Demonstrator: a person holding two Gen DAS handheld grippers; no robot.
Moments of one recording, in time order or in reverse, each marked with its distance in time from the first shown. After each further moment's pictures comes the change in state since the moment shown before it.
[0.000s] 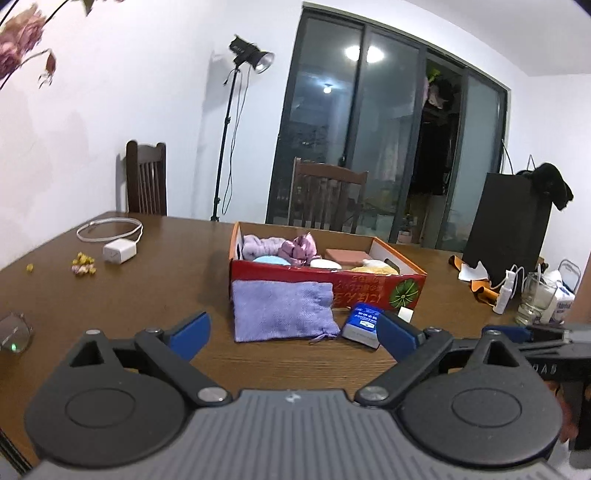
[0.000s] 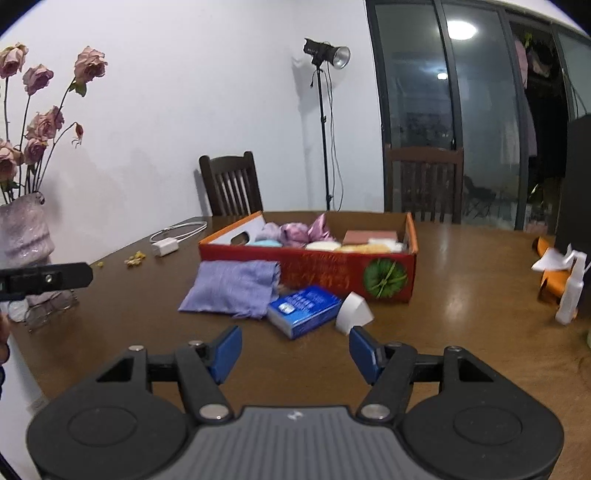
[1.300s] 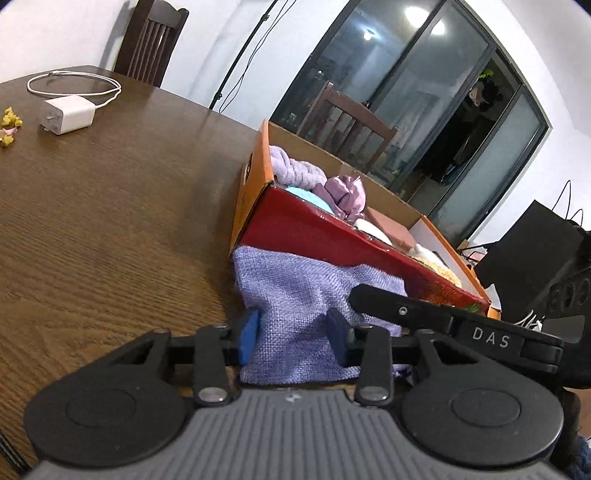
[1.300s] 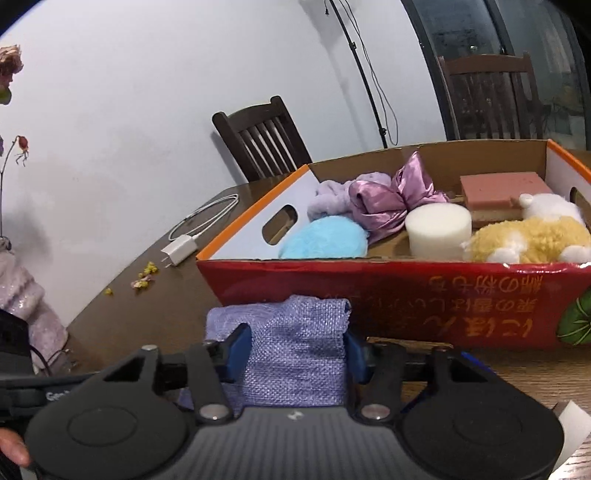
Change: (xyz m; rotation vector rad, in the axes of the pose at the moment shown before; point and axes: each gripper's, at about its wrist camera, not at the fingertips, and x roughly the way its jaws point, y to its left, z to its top) left arm 0.192 0.092 -0.009 -0.329 0.268 -0.148; right arm 0.242 0.022 0.058 0.178 0.187 0.243
